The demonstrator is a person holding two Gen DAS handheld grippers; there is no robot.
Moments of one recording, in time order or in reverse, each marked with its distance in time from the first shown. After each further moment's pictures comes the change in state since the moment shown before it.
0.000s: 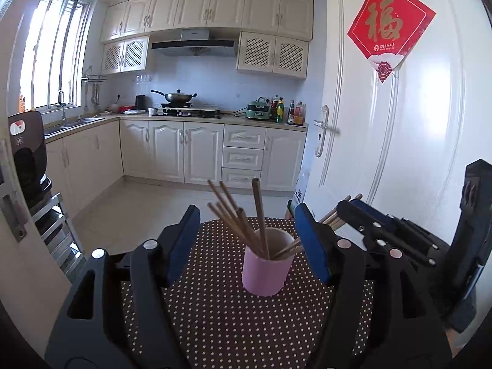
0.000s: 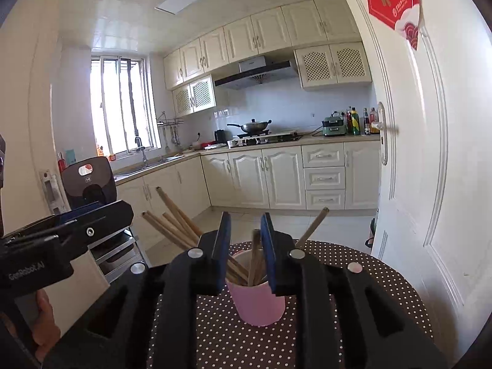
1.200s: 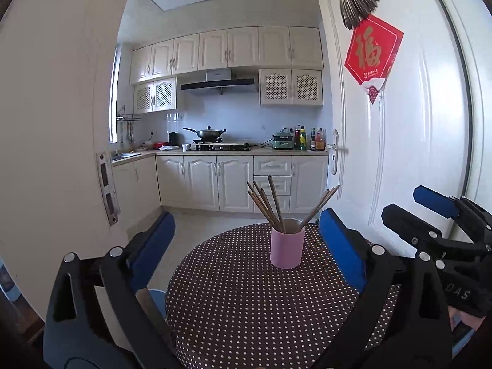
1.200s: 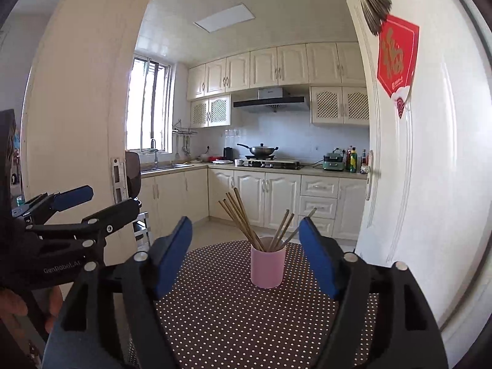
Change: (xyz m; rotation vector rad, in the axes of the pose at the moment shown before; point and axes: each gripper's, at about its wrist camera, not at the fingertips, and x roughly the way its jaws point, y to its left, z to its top) left arm -0.180 -0.018 -0.045 0.066 -0.170 0.158; right arm -0.166 0.066 -0.021 -0.175 -0.107 -0.028
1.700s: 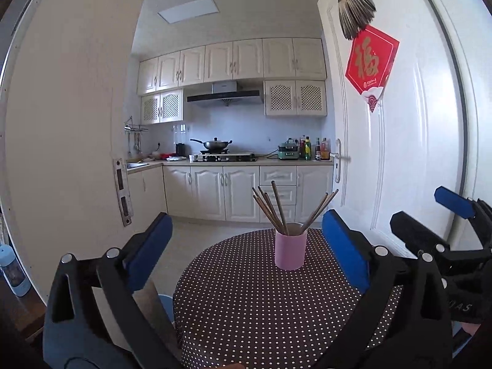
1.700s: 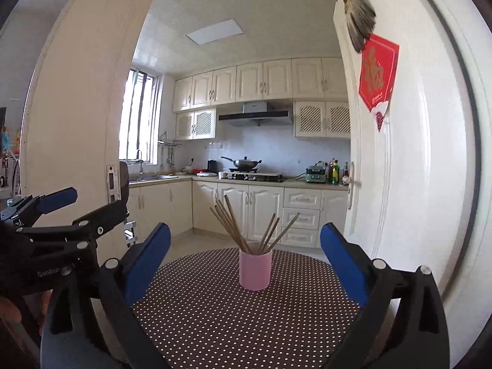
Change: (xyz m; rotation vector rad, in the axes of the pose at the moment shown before) left arm -0.035 -0.002 -0.009 0.014 -0.059 0.029; right arm -0.034 0.012 -0.011 -0.007 -0.067 -0.084
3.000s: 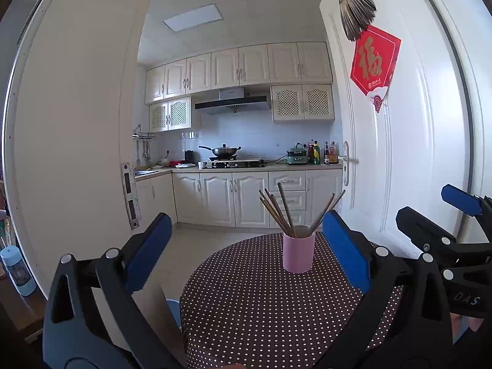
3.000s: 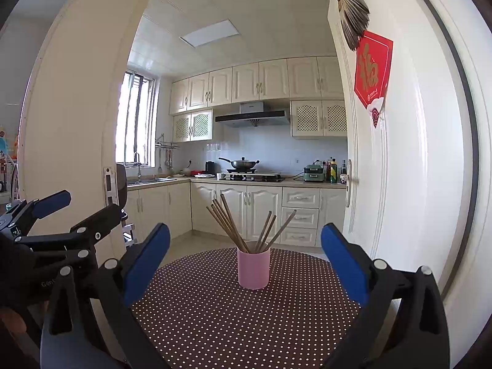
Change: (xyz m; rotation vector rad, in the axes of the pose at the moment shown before) left arm 0.001 -0.010 -0.006 0.018 -0.029 0.046; right arm 0.000 -0.005 -0.007 0.025 0.003 -0.005
